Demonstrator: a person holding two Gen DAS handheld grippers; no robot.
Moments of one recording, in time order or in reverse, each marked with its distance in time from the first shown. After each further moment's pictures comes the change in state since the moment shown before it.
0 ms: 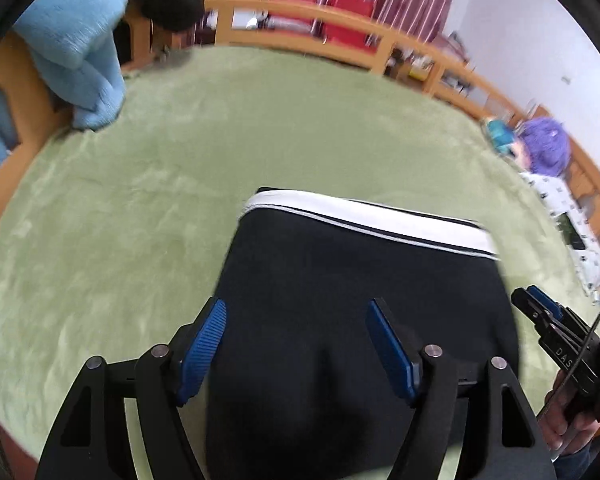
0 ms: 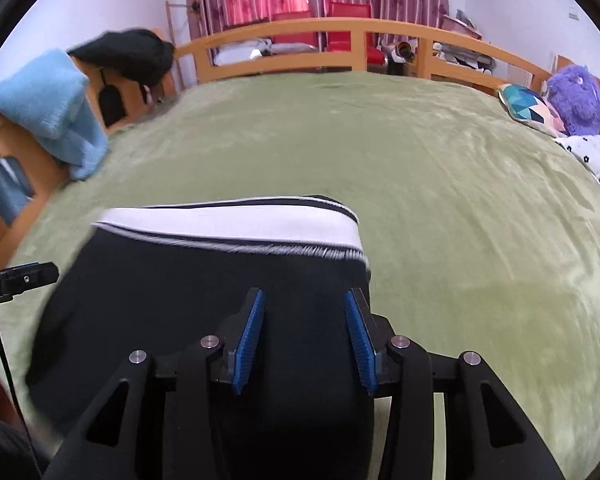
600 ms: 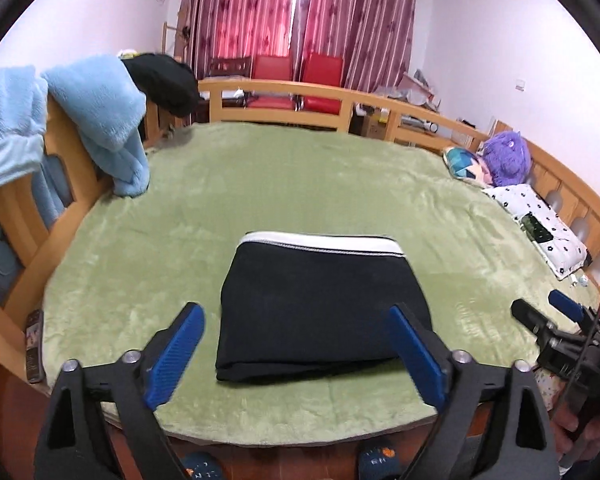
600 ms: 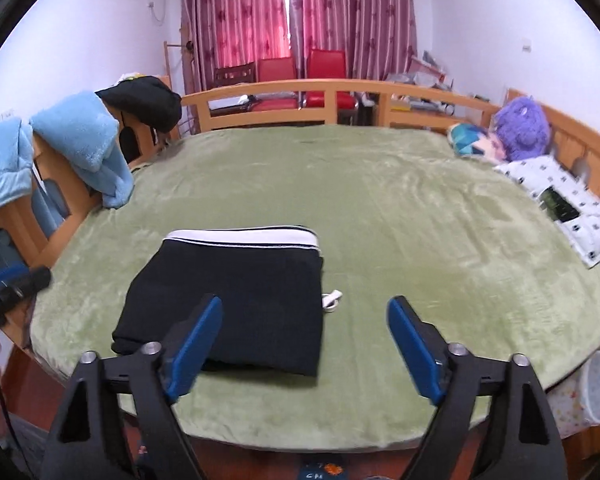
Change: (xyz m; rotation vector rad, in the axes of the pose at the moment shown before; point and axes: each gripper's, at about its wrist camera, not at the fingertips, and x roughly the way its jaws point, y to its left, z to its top) left arm -0.199 -0.060 -0.060 0.095 -0.217 0.027; right arm -0.217 0.021 -0.038 0.002 -0.130 -0.104
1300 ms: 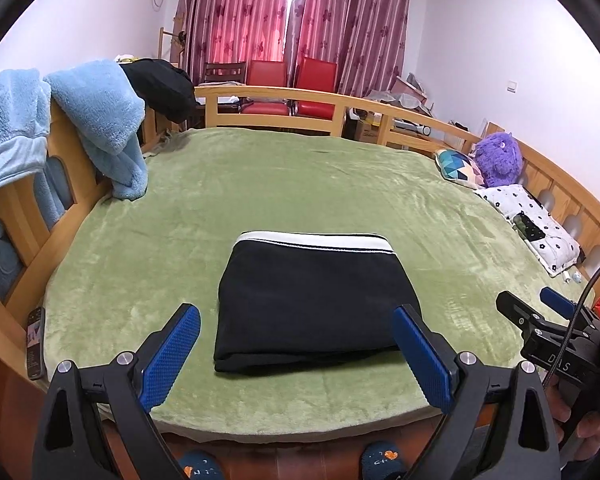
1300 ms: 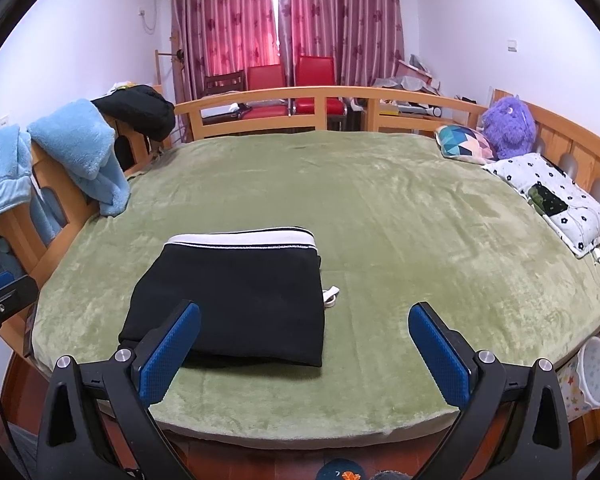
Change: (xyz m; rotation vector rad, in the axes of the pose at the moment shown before) left arm -0.019 -0.008 -0.015 0.002 -0.012 -0.013; right arm -0.012 0.003 -0.004 0.035 0.003 -0.019
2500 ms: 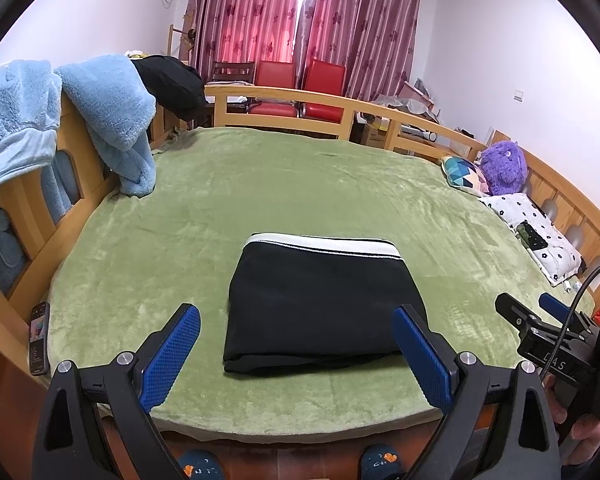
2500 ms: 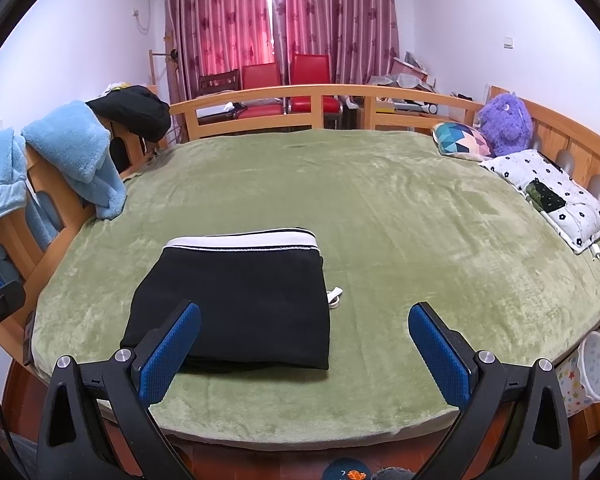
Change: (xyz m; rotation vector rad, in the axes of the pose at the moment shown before) left arm -0.005 0.017 0.002 -0.031 0.000 0.009; right arm 0.006 0.011 0.005 0.008 0.002 -0.011
